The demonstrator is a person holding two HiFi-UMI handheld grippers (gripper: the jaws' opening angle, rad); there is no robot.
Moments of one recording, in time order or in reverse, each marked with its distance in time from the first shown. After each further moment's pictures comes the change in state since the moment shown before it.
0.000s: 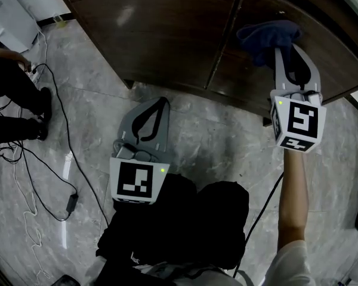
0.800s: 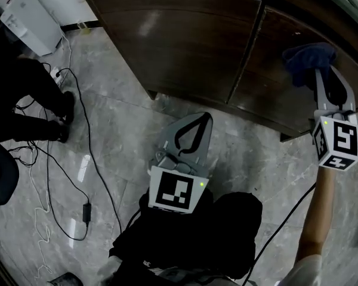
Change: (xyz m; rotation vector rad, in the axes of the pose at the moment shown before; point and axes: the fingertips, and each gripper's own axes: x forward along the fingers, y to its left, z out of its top) left arm 0.012 -0.038 0.022 0.036 -0.039 -0.085; right arm -0.020 -0.051 0.003 0.013 0.049 0.027
